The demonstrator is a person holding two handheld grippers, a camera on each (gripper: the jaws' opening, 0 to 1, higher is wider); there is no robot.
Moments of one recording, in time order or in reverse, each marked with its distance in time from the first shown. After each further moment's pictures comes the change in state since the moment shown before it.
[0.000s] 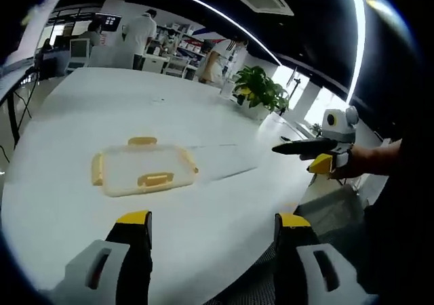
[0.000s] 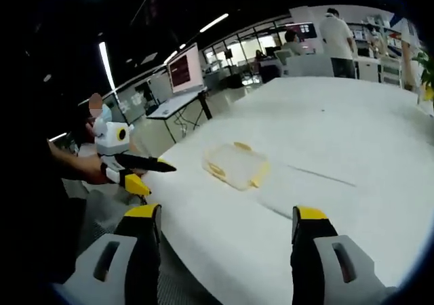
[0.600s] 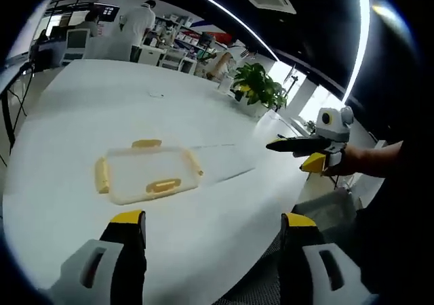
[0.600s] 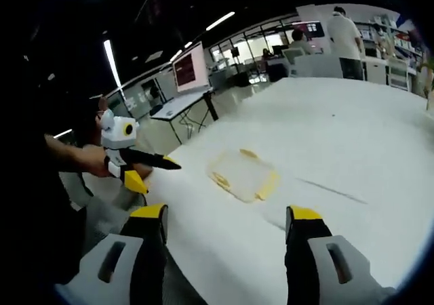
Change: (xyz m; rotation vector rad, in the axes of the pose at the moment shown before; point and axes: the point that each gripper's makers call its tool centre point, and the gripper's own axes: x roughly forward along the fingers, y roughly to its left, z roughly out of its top) left arm -0.002 0.014 0.017 0.006 0.057 -0.054; right arm 0.019 0.002 0.024 -0.028 0.001 0.054
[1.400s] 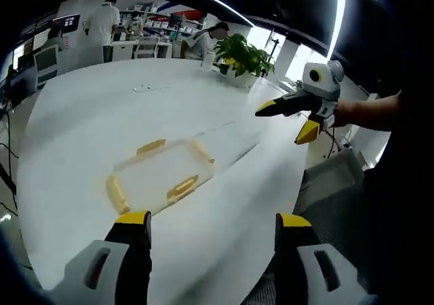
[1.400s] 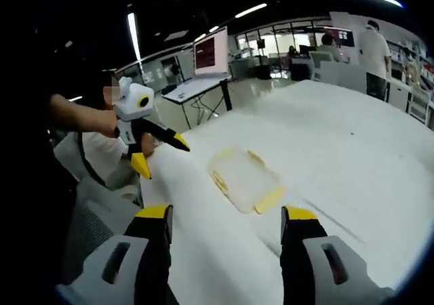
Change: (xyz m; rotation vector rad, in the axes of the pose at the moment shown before) left arm 0.003 0.031 0.006 0.203 0.168 -0.030; right arm 0.030 -0.010 0.006 -0.182 0.117 0.053
